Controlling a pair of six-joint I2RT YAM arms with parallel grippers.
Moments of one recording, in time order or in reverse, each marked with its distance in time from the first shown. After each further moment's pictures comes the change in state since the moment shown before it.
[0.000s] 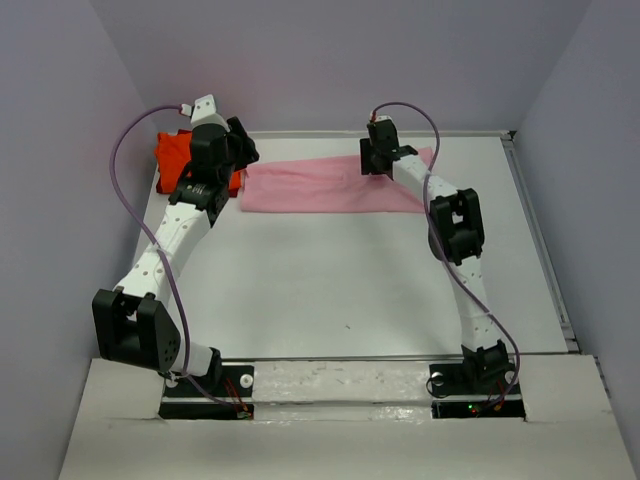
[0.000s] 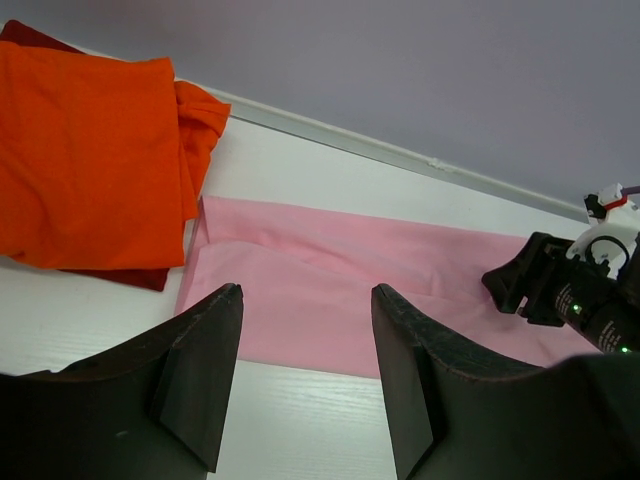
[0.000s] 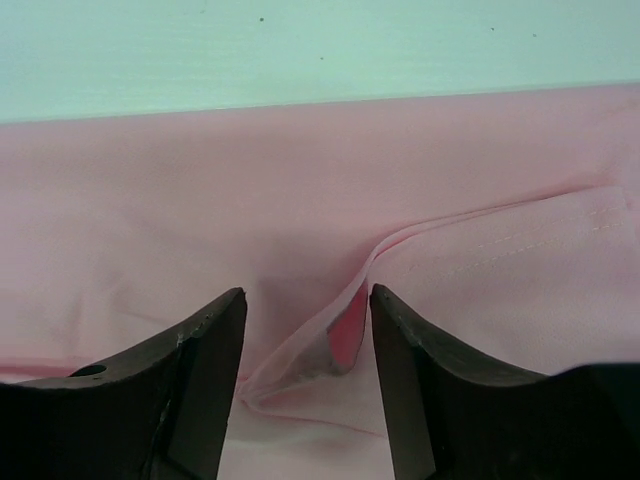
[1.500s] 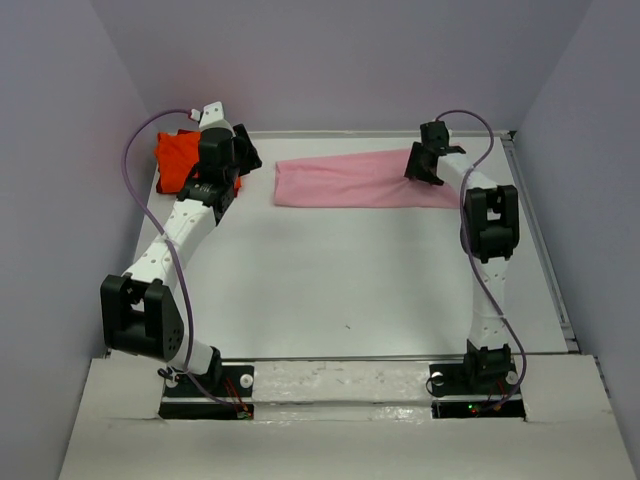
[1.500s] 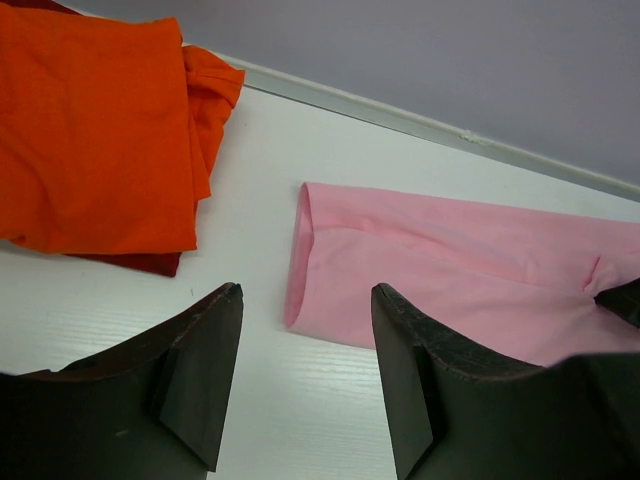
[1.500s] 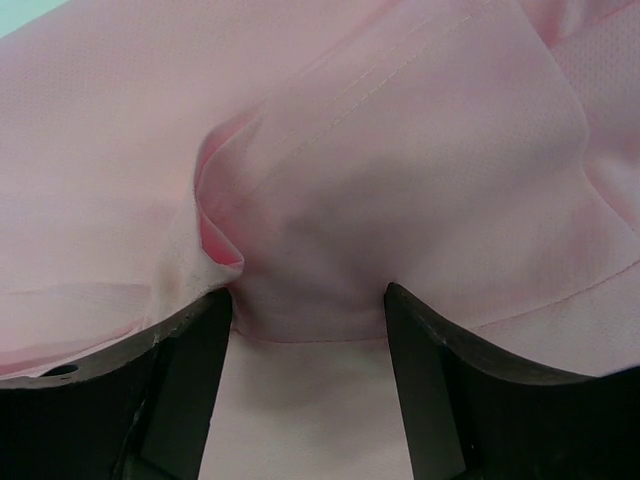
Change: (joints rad) left arm 0.000 0.060 -0.028 0.024 -0.006 0.025; right arm -0.217 -0.149 -0.243 -0.051 -0.036 0.173
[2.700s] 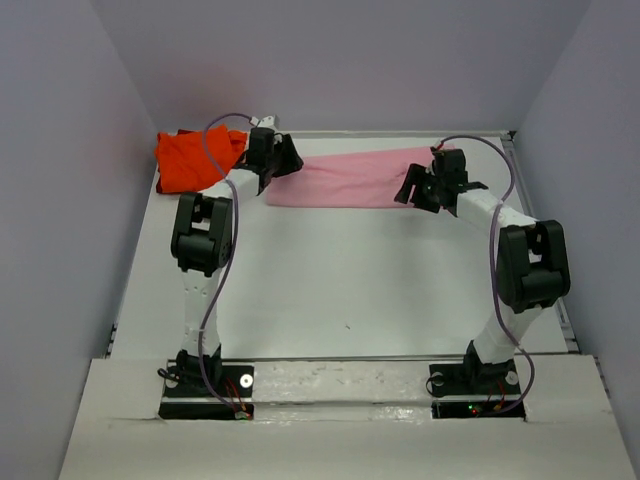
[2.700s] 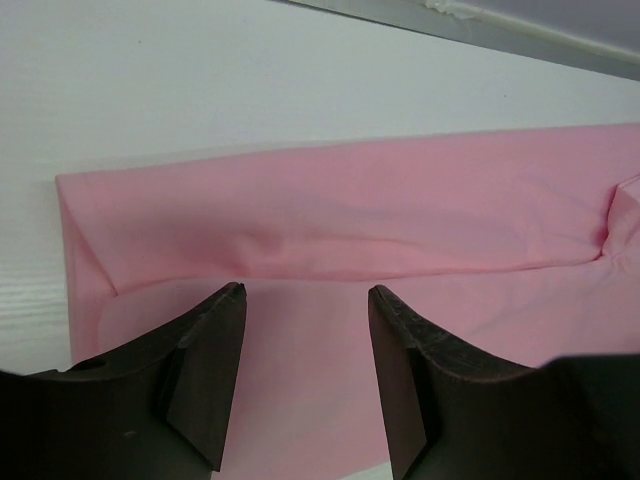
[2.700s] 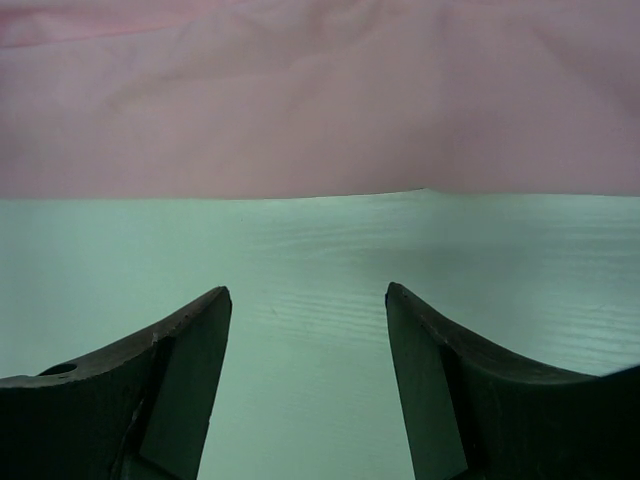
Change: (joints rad) left arm -0.014 0.727 0.388 0.155 0.331 -0.067; right arm 0.021 -0.579 -0.702 0.250 -0.443 0.083
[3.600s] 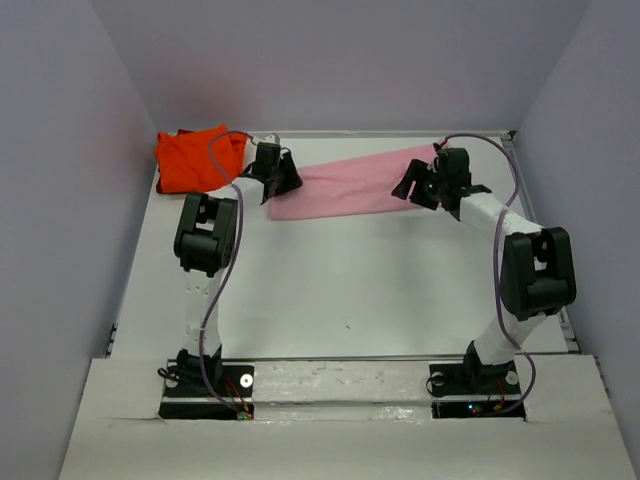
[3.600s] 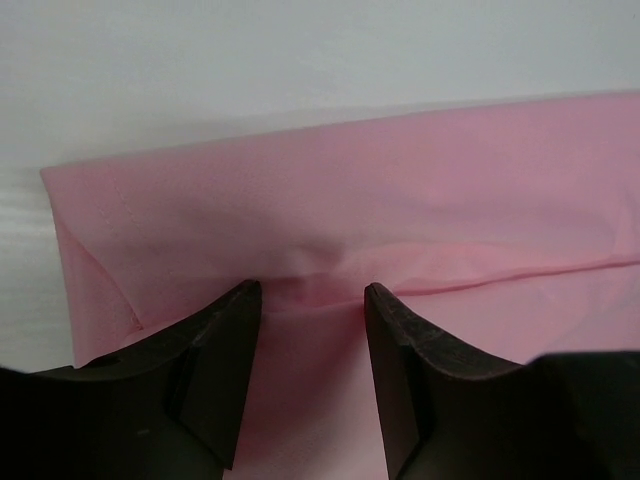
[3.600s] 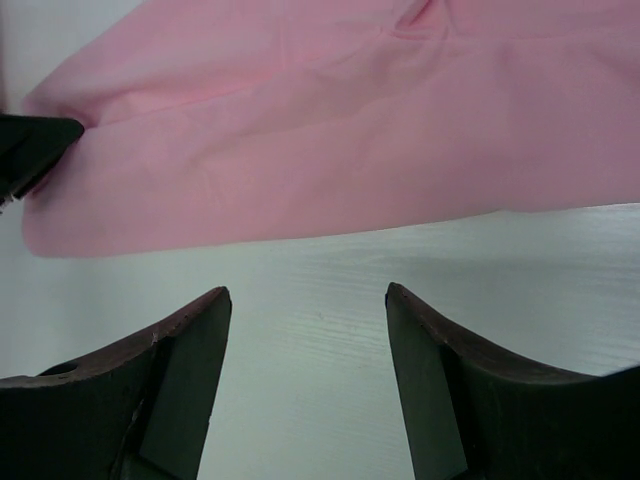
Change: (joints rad) left arm -0.023 0.054 -0.035 -0.063 -0.057 -0.076; right arm 0.007 -0.064 -0.059 0.080 -0.051 0.055
